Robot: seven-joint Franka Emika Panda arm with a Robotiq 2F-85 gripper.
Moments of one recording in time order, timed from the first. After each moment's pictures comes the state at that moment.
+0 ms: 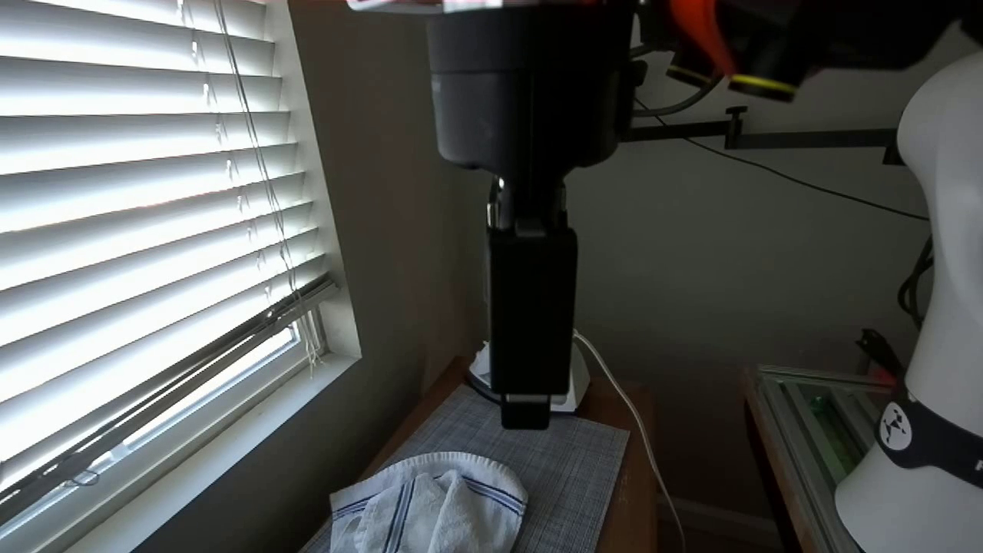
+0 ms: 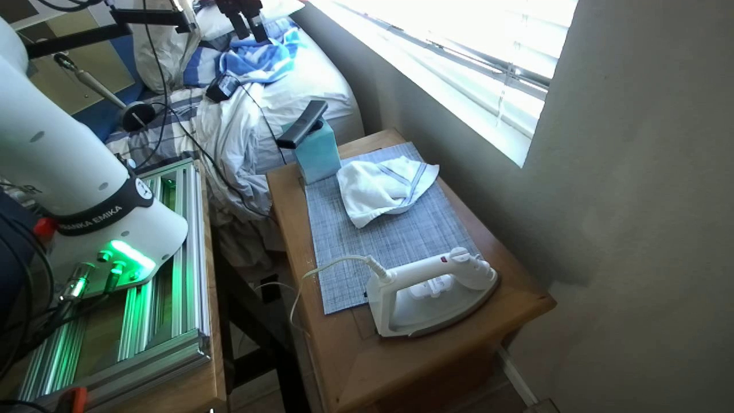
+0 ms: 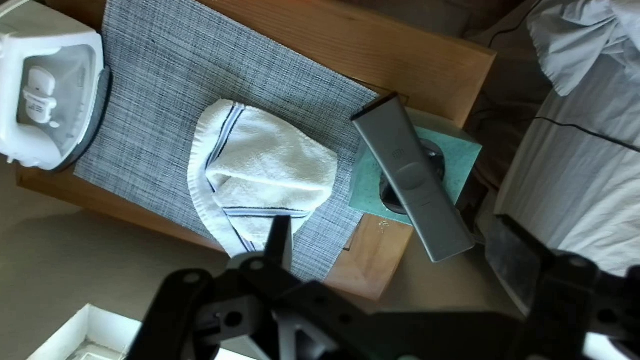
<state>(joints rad) 0.22 -0.61 0.30 -2.74 0.04 2.18 0.18</state>
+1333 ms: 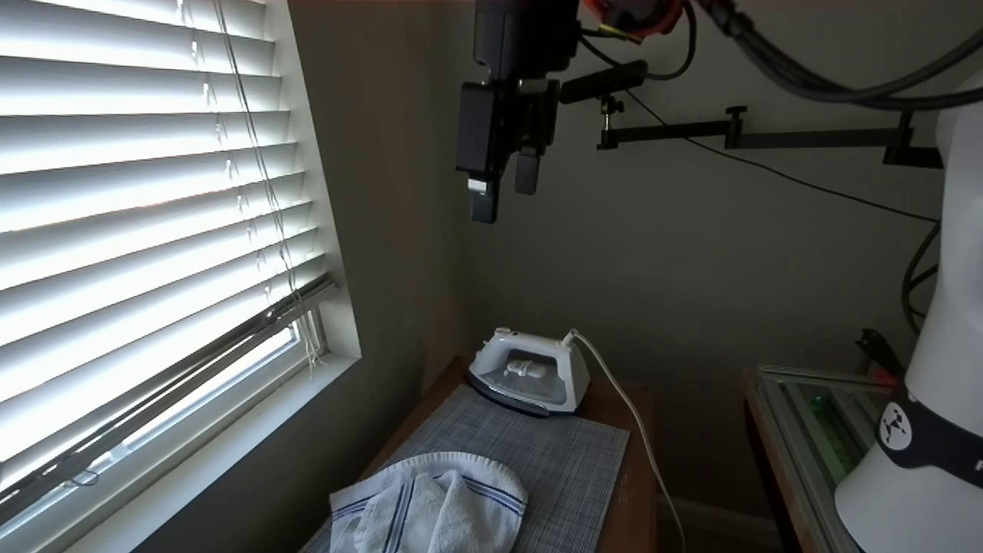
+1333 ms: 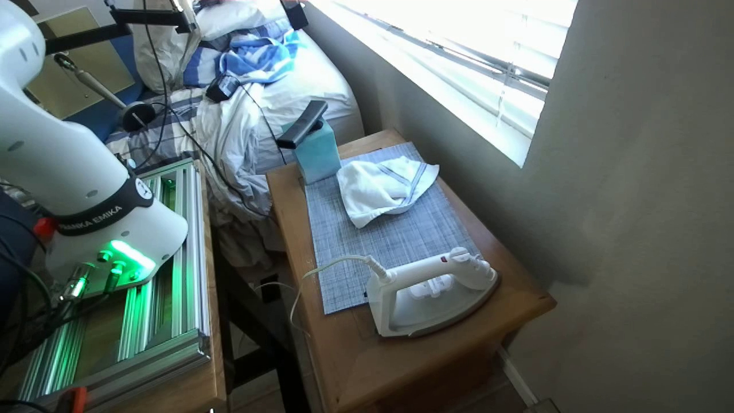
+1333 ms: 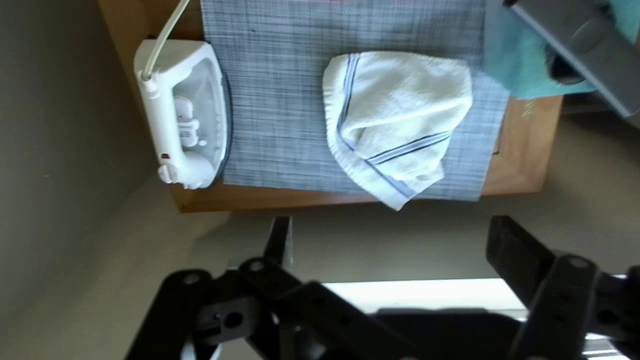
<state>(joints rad) -0.09 -0.70 0.09 -2.73 -0.07 2.23 0.16</state>
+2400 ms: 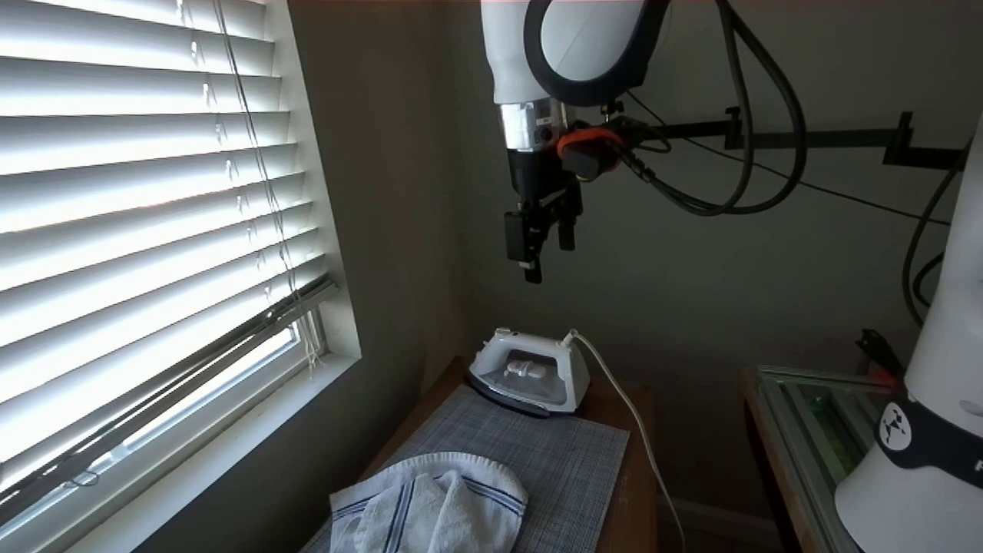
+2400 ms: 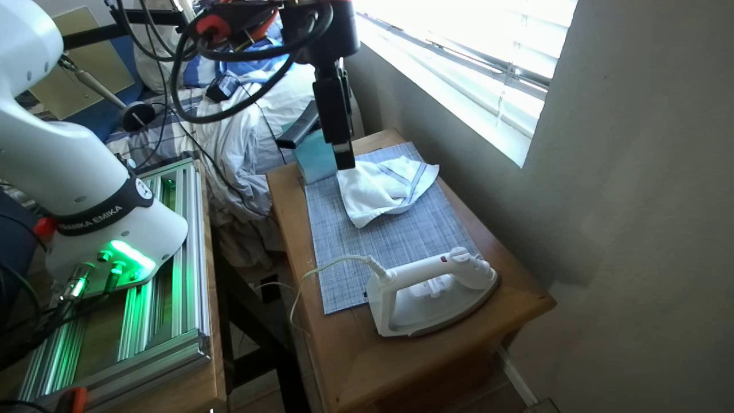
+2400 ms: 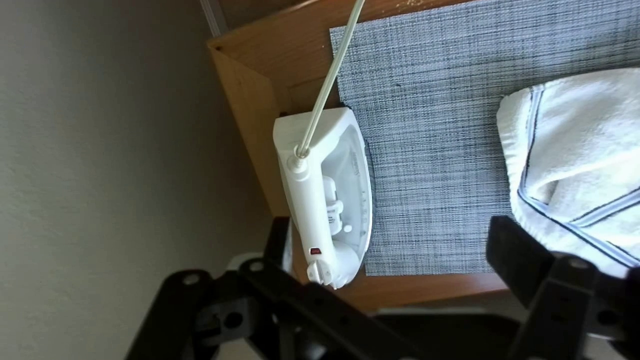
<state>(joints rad) -0.35 -0.29 -0.02 -2.68 -0.31 2.40 0.20</state>
